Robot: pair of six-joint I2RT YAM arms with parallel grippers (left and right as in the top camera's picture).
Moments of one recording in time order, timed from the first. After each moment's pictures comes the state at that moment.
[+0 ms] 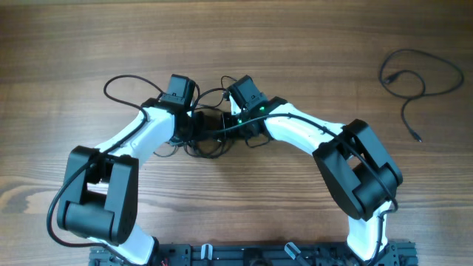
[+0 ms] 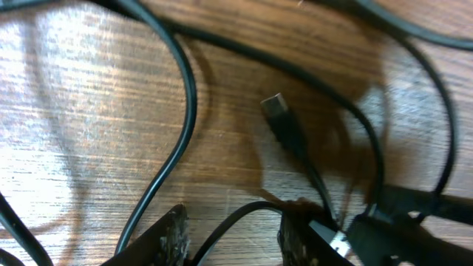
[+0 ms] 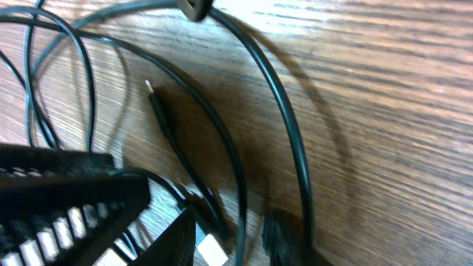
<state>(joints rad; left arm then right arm) -0.26 1.77 0.99 -0.58 0.16 -0.49 0.65 2.04 1.25 -0.33 -0.36 0.55</state>
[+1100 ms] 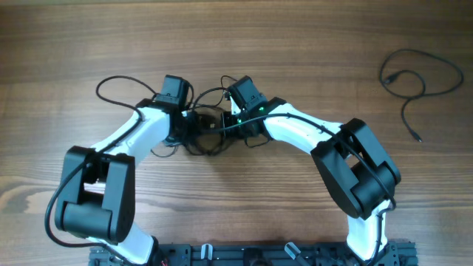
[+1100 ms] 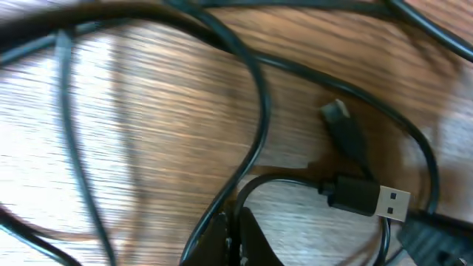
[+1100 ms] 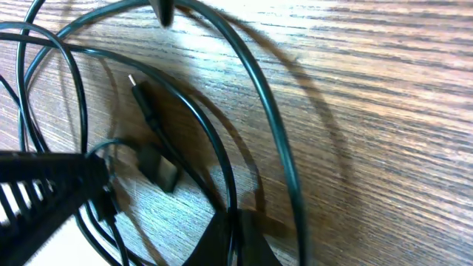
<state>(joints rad) -0.21 1.77 0.98 -0.58 0.10 -0.49 0.65 2.05 1.25 -0.31 -0.35 0.58</state>
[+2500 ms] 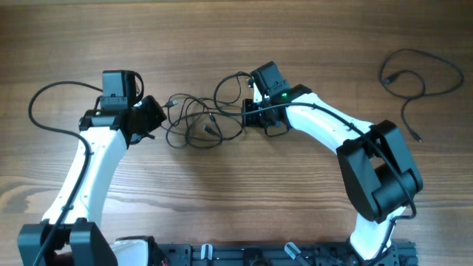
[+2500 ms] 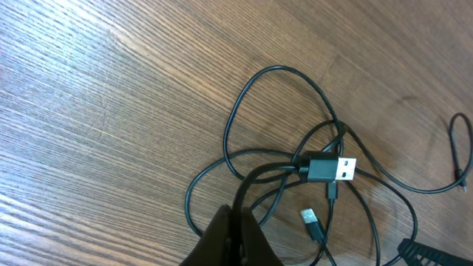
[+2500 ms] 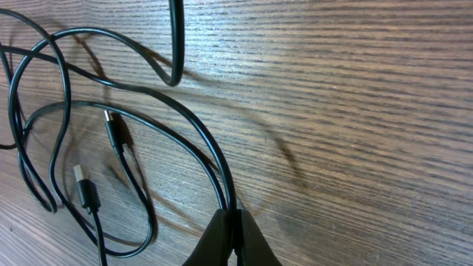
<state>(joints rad) 0.01 1.45 0.97 -0.65 0.10 -0.56 0.52 1.97 1.25 -0.45 -0.28 0.51</state>
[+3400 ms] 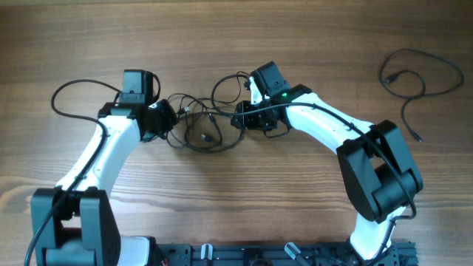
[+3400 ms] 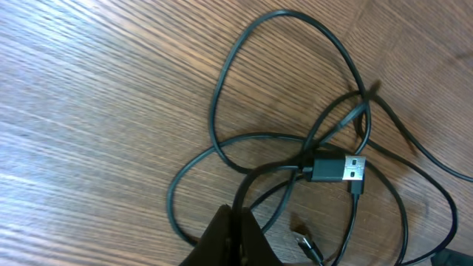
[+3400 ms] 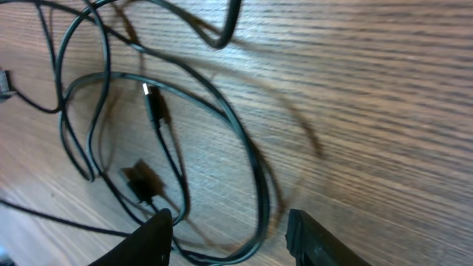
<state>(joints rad) -0.06 1.58 0.97 -0.61 0.10 -0.56 0.52 1.97 1.25 -0.45 -0.42 0.50</state>
